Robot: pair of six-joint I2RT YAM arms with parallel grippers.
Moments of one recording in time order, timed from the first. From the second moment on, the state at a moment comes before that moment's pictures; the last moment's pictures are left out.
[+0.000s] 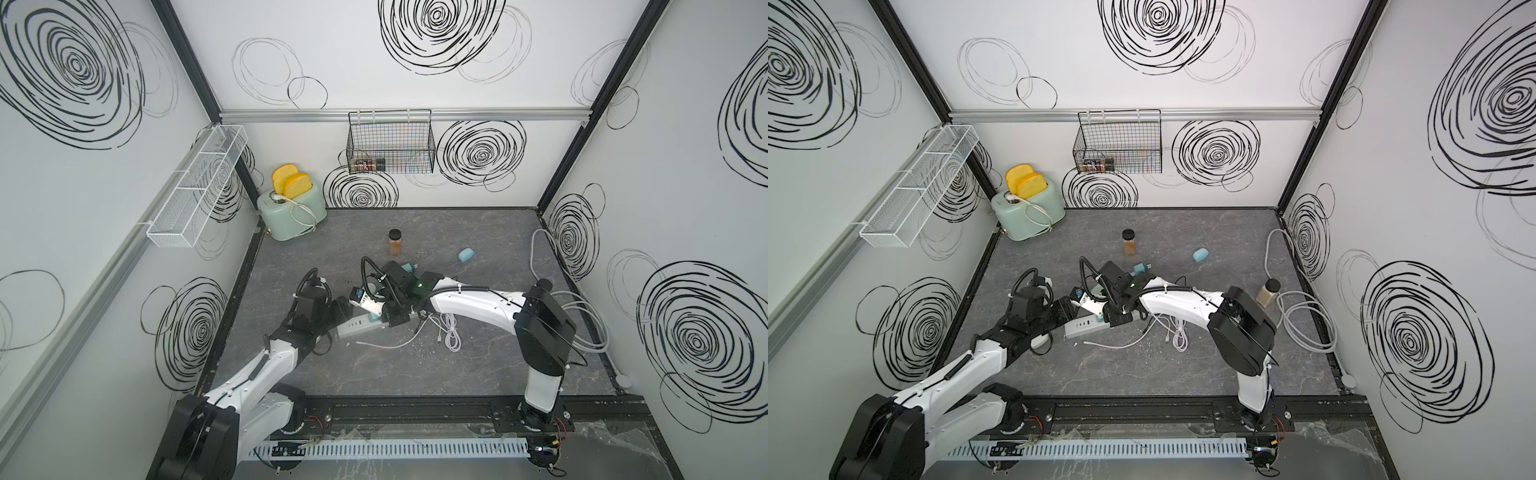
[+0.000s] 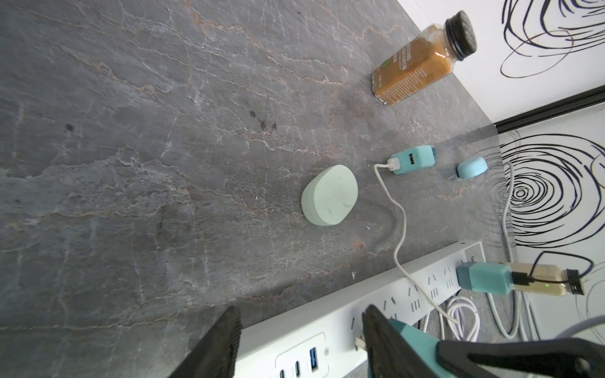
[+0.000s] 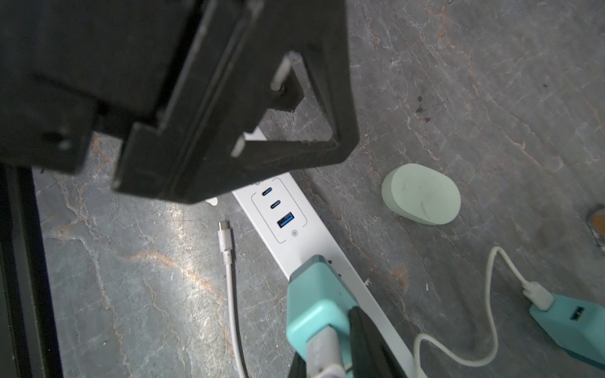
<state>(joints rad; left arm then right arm) -0.26 1.03 0.38 -0.06 0.16 -0.73 0.97 1.86 1.38 -0.55 -0.12 -0.97</state>
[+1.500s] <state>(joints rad) -0.24 1.03 0.37 -0.05 0.18 -0.73 1.01 1.91 1.44 -0.63 -0.05 -0.96</state>
